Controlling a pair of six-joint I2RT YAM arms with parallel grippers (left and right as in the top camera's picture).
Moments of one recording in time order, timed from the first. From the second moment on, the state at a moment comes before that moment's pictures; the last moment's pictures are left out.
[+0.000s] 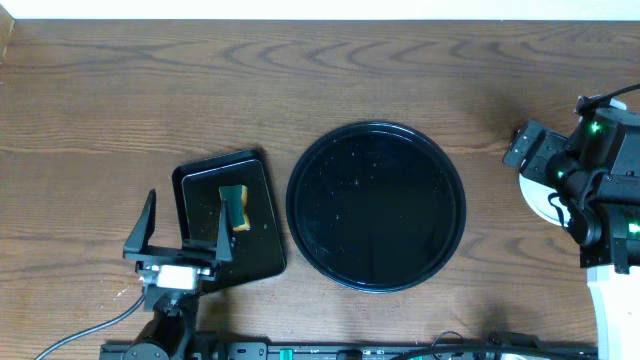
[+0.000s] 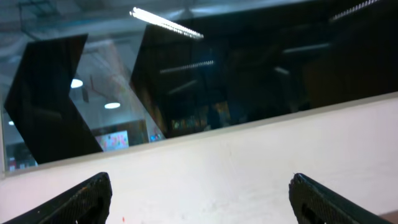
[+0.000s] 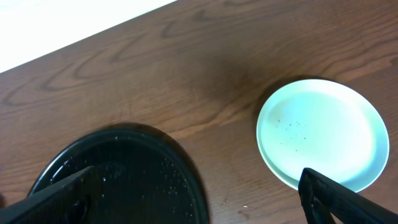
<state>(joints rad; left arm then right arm) -0.04 0.01 0.05 0.56 0.15 0.12 -0.08 1.09 1.18 -0.83 0.02 0.32</state>
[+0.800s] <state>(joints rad) -0.04 0.01 0.01 -0.07 0.13 0.13 -0.08 1.09 1.18 -0.83 0.02 0.32</state>
